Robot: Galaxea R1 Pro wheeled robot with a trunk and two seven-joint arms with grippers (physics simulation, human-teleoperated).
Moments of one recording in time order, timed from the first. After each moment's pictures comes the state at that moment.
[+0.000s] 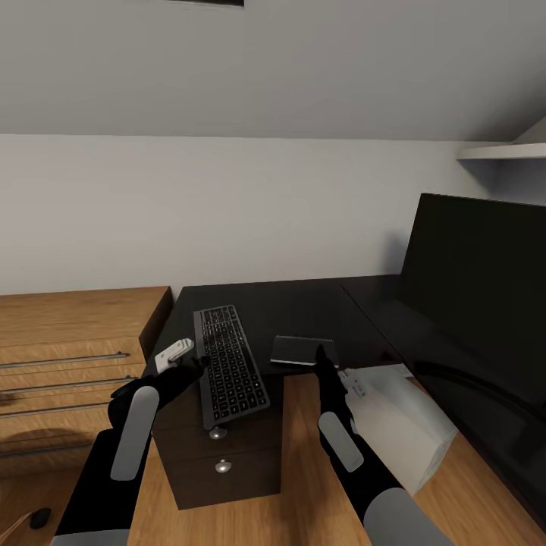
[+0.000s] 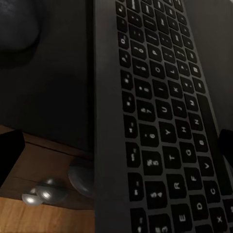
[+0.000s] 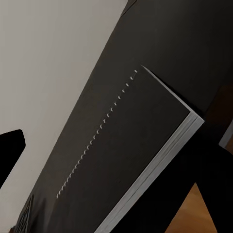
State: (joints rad) left arm -0.44 -0.12 0.08 -1.53 0.66 0.79 0.46; right arm -0.58 0.17 0.20 -0.77 -1.04 -0.46 -0.06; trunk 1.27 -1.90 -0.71
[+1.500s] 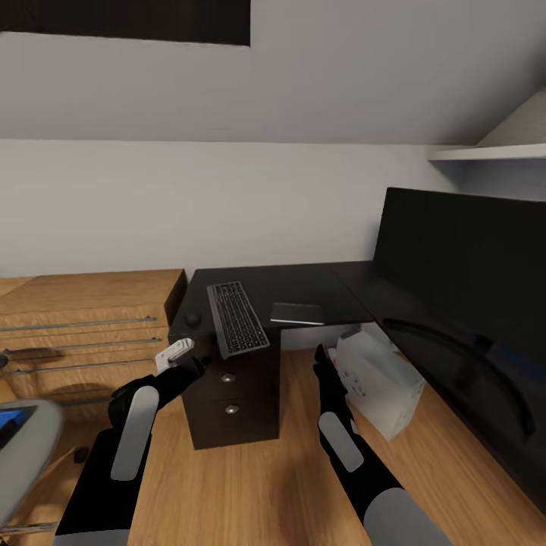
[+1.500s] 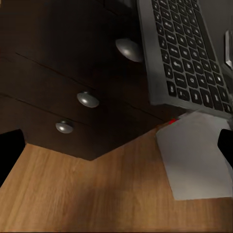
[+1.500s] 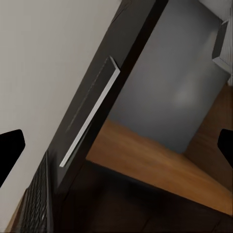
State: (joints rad) left arm -0.44 -0.12 0.08 -1.53 0.66 0.79 0.46; right arm -0.58 0.17 0.20 -0.77 -1.05 -0.45 -0.05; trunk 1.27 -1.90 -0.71
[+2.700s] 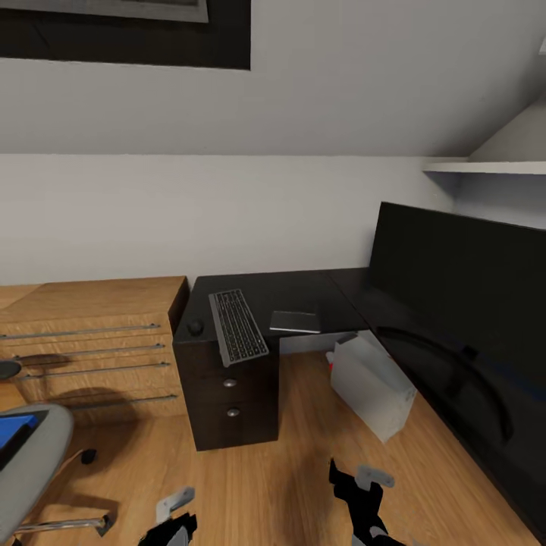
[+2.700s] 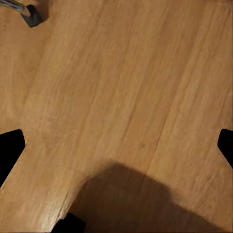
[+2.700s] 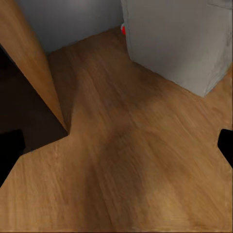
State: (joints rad) left arm -0.44 -0.07 -0.06 -0.29 0.44 0.10 0.43; right arm -0.56 0.11 0.19 0.01 -0.43 -0.61 -0.08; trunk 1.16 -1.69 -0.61
